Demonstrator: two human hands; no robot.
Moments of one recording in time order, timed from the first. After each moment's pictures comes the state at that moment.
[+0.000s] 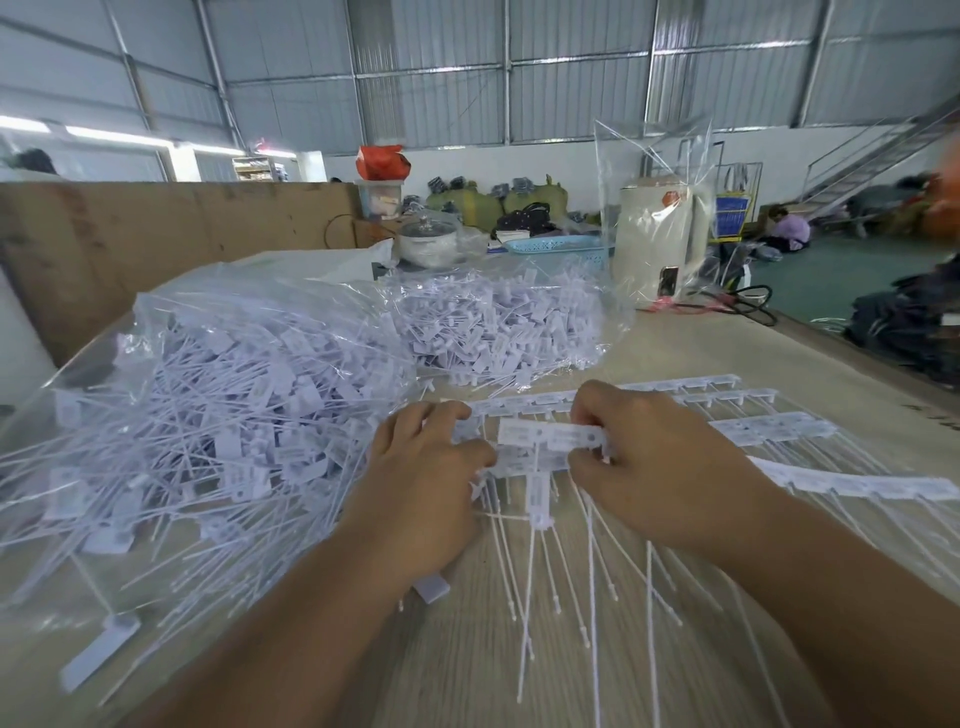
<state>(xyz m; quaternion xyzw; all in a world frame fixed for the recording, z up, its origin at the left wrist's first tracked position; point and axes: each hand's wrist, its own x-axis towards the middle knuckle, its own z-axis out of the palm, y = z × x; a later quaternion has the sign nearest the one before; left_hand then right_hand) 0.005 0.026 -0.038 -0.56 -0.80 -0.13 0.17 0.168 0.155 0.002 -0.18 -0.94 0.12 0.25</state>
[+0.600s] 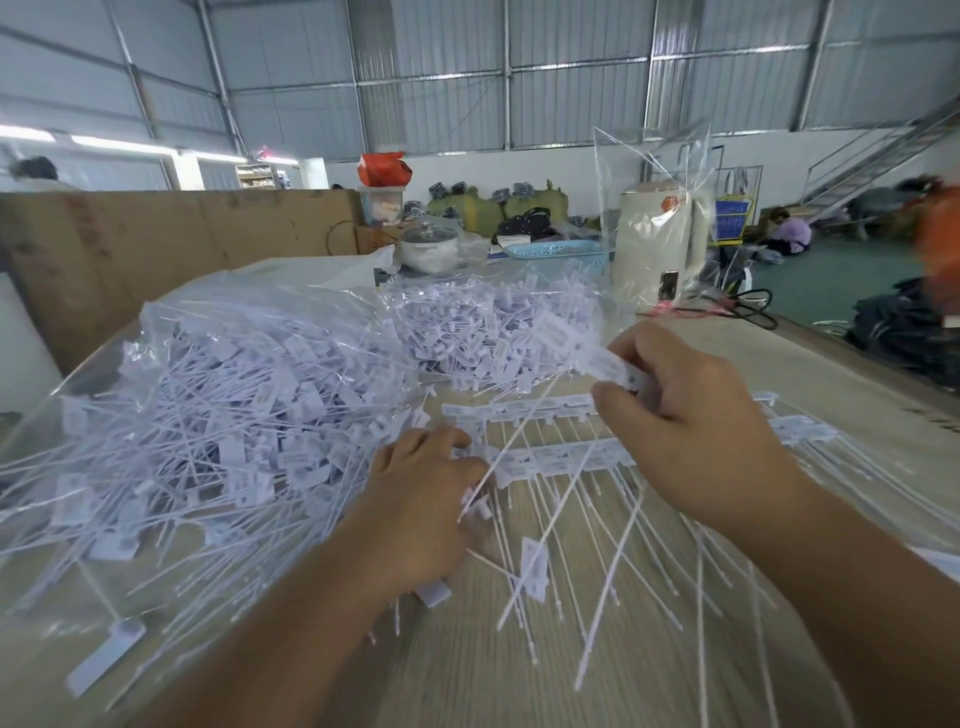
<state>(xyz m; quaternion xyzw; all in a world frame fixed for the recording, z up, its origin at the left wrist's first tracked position) -0.003 0.021 -0.041 -0.57 -0.81 -0.11 0.09 0.175 0.157 0.017 -0.15 -0.86 0.21 0.43</state>
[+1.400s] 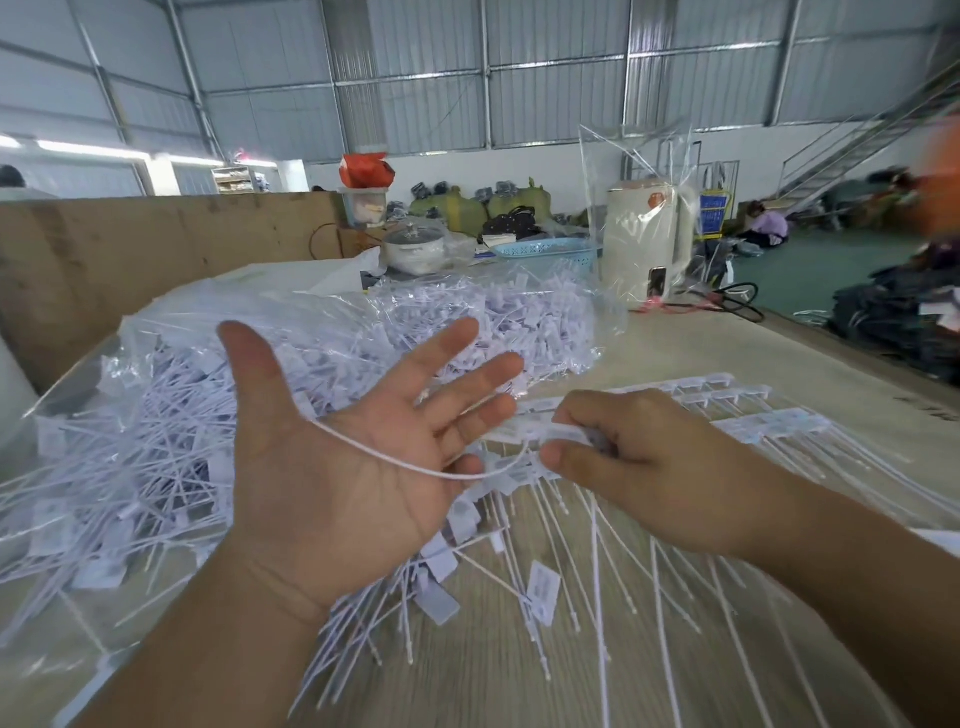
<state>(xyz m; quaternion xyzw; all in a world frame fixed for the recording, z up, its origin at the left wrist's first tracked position) -0.022 0.000 0.001 -0.39 -0.16 -0.63 -0.66 0.171 0.152 0.014 -0.08 -0.94 0.22 0.24</state>
